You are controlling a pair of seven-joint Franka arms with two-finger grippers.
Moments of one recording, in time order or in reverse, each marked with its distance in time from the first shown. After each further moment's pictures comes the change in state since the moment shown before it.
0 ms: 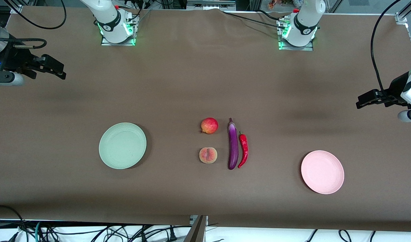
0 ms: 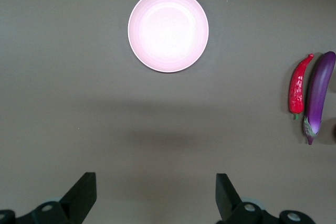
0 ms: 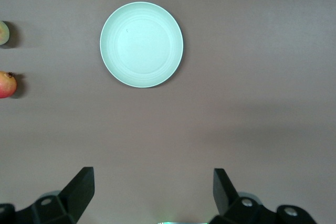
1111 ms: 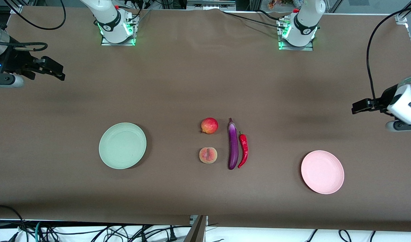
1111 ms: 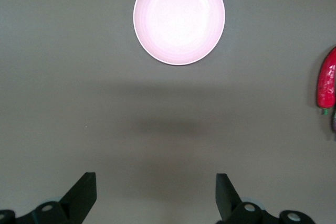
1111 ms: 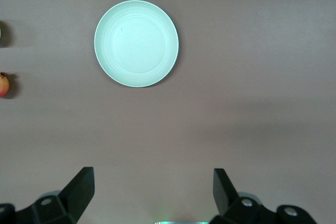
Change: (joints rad) left arm -0.010 0.092 -0.003 0.006 0.062 0.003 0.009; right arm -0.004 0.007 0.003 0.000 -0.013 -0.002 0.002
